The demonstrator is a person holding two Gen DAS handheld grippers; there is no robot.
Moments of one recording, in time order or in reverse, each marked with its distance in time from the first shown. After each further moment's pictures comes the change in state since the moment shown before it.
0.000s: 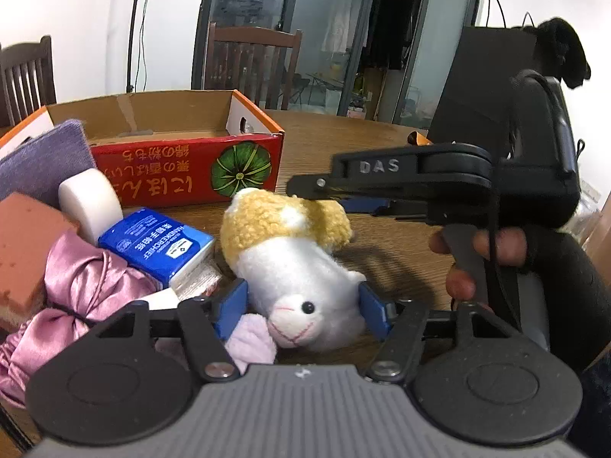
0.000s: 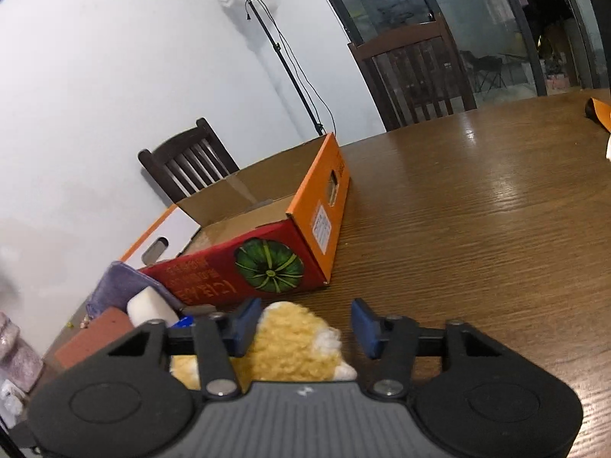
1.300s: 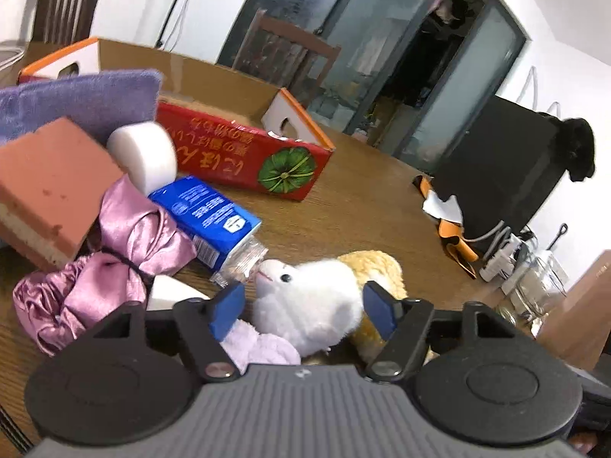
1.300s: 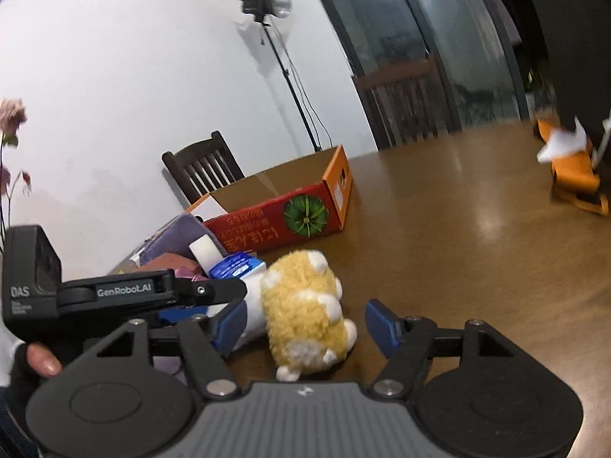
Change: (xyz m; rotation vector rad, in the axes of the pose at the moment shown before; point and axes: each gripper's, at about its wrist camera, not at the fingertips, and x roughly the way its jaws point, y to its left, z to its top) left arm -0.025 0.056 -0.002 -0.300 -0.003 -0.084; right arm -0.114 0.050 -0.079 -0.113 -0.090 -0.084
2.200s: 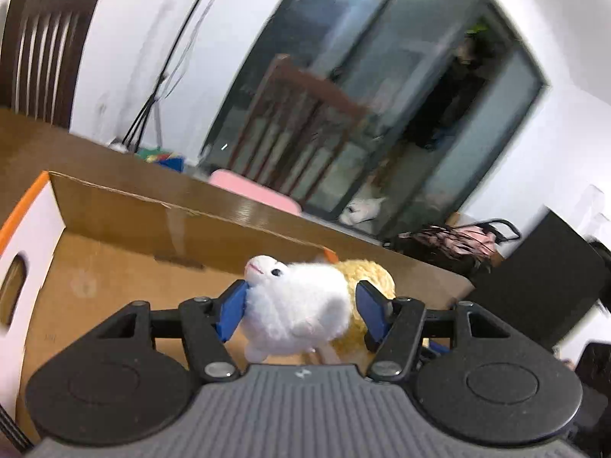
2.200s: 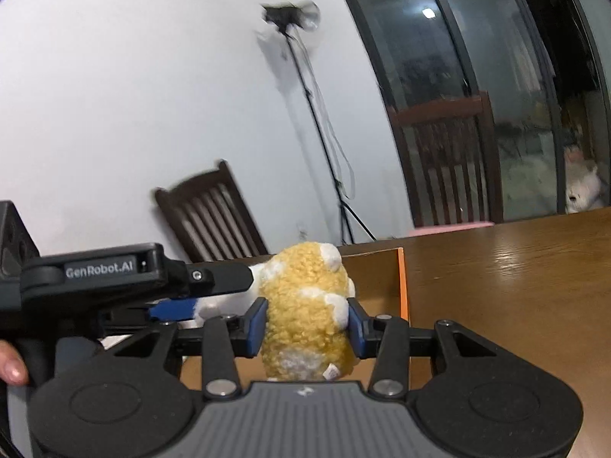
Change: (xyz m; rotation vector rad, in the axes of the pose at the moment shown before) left arm 0.113 0.079 0.238 -0.064 -0.065 -0.011; right arm 0.216 0.022 0.180 -0.010 -0.014 0.003
